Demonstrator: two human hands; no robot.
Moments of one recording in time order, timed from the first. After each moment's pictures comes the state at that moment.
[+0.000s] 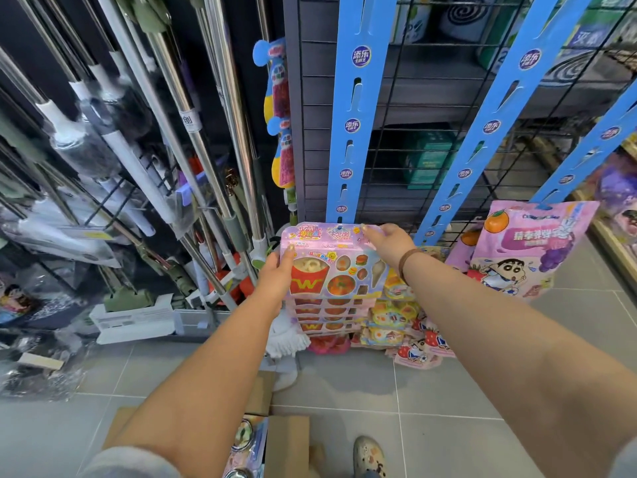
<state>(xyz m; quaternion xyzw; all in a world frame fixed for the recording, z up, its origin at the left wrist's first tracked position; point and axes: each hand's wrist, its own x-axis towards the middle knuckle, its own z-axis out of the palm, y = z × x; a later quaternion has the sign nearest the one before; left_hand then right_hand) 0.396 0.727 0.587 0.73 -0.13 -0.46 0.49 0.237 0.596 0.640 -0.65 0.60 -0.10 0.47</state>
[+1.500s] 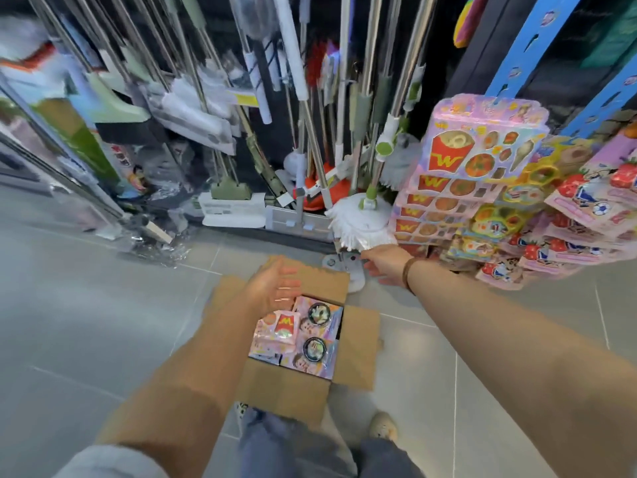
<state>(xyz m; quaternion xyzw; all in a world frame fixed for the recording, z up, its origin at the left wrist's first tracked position) 0.461 1.083 0.526 0.70 0.05 -0.56 0.44 0.314 0.912 0.539 -0.60 0.52 0.11 0.60</state>
